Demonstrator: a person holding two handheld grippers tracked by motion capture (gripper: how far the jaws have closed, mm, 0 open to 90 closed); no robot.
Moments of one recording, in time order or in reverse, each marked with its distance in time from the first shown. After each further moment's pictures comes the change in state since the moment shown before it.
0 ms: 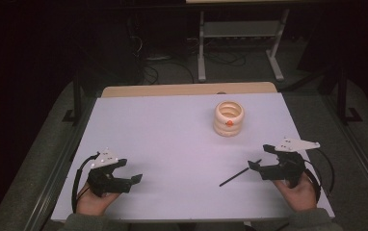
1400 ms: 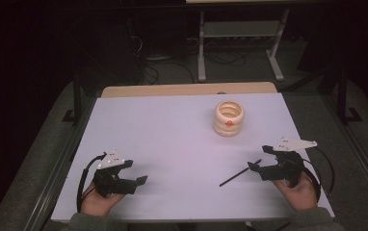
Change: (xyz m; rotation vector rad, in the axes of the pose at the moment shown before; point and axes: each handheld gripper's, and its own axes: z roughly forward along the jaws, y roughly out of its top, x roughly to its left) left arm -0.011 0.005 0.008 0.014 -0.026 0.021; right arm -0.002 0.000 0.004 0.041 0.013 -0.007
